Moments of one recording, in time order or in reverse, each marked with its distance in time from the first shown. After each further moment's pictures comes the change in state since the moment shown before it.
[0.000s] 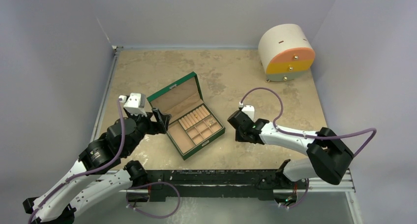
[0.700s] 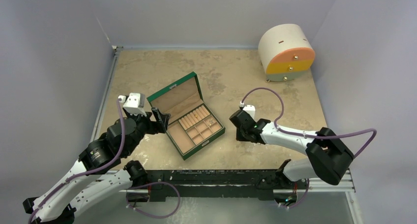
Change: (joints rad) left arm 0.000 0.001 0.000 0.000 -0.015 0.000; right arm -0.044 -0.016 -0.027 0.052 -0.045 -0.045
